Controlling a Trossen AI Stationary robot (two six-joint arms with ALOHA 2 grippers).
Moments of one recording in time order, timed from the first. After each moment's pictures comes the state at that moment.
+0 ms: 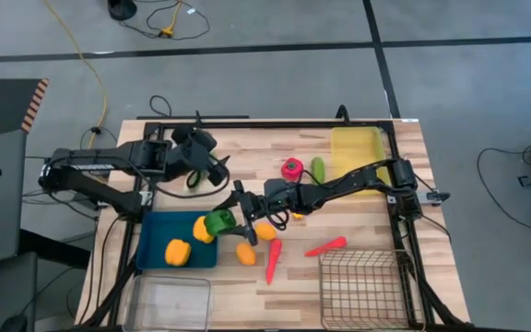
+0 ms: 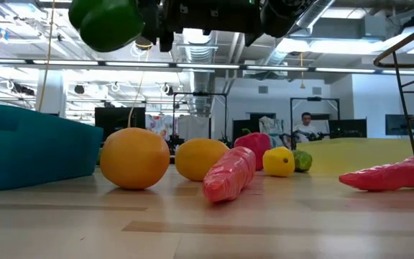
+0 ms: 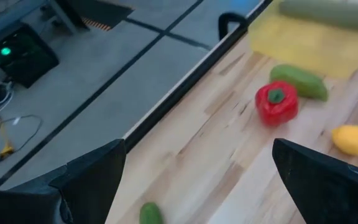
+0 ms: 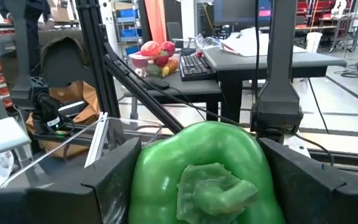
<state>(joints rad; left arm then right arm) 0.03 1.23 1.32 -0.86 -0.69 -0.33 0.11 2.05 1.36 0.65 -0.21 0.04</state>
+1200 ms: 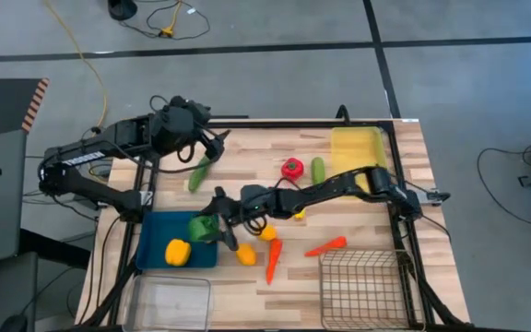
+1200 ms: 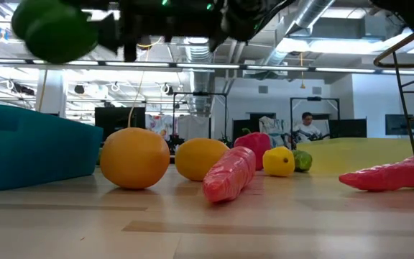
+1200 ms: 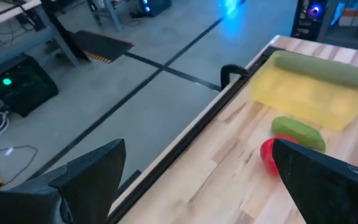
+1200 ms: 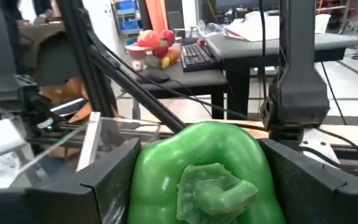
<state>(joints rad) 0.18 1.23 1.49 -0.79 -0.57 -0.13 0.11 2.25 1.66 0.53 -0.21 0.09</state>
